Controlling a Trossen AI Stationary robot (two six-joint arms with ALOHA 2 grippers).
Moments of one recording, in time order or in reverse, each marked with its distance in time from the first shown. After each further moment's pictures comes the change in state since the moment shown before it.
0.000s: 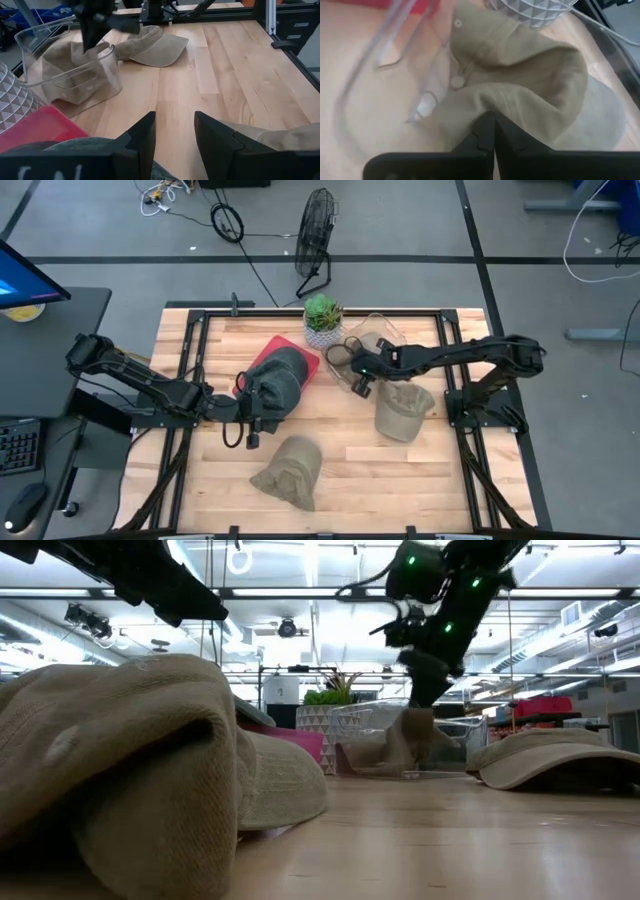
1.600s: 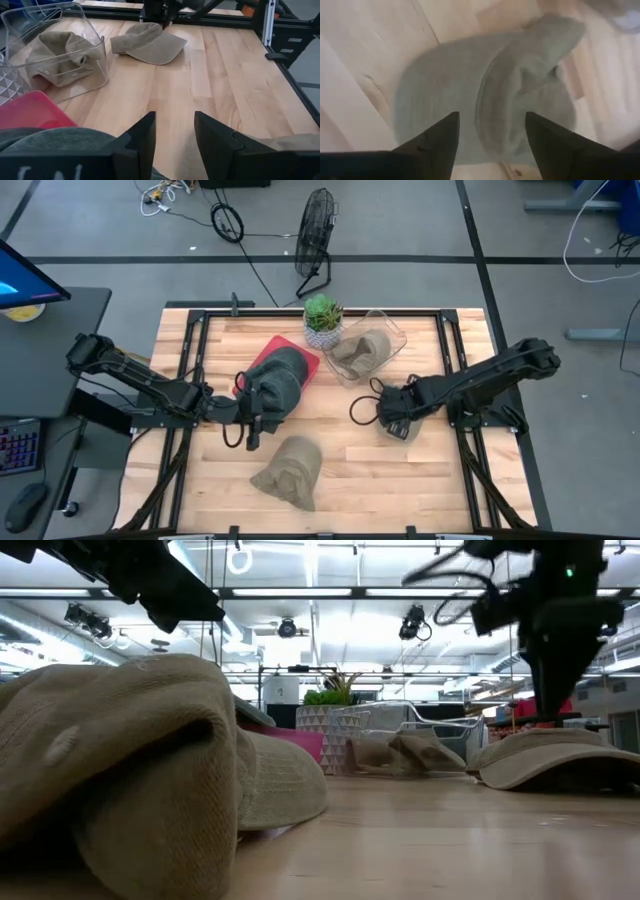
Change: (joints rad) left arm -0.013 0.000 0.000 -0.005 0.000 -0.124; right arm 0.397 -0.119 -0.023 -0.545 -0.169 0.431
